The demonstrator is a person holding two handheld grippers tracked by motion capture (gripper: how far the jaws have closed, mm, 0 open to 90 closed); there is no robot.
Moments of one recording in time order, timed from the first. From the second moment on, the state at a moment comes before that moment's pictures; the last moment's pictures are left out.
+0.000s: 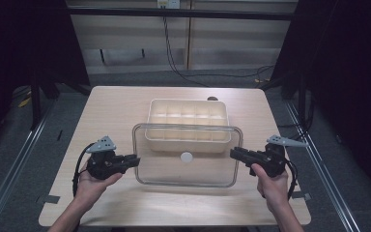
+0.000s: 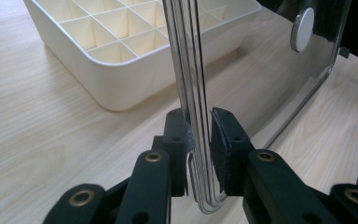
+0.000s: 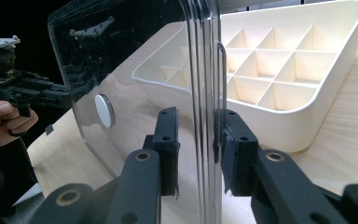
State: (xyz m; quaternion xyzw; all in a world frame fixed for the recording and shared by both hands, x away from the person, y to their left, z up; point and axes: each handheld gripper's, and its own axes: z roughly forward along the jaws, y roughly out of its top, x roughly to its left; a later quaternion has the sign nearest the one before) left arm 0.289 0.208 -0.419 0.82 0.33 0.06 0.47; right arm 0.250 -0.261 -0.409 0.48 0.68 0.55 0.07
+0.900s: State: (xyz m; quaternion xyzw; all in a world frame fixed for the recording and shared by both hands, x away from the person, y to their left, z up) left arm 0.256 0.219 -0.434 0.82 0.34 0.03 0.46; right arm 0.214 -0.252 -0.426 0.48 0.69 0.55 0.05
